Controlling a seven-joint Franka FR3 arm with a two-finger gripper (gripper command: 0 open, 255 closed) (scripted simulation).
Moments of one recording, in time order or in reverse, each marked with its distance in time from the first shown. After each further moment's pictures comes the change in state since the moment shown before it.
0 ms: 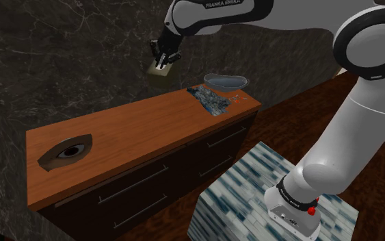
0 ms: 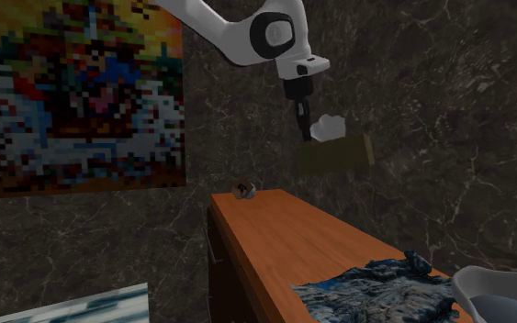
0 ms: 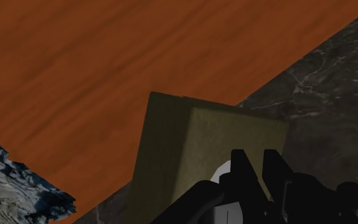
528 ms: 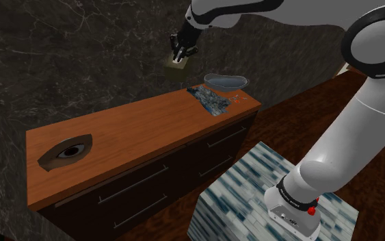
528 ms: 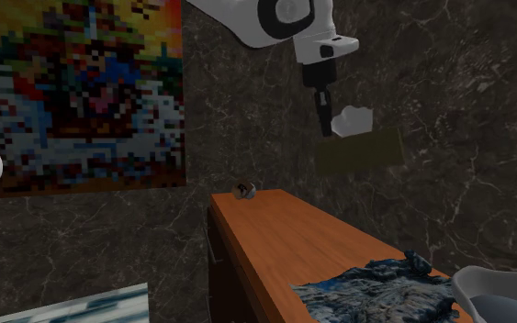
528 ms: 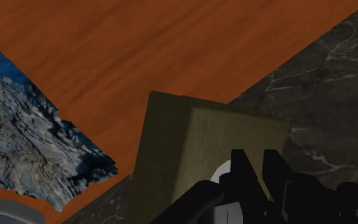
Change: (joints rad) arm -0.092 -0.058 -0.059 -0.031 0.084 -0.050 -0.181
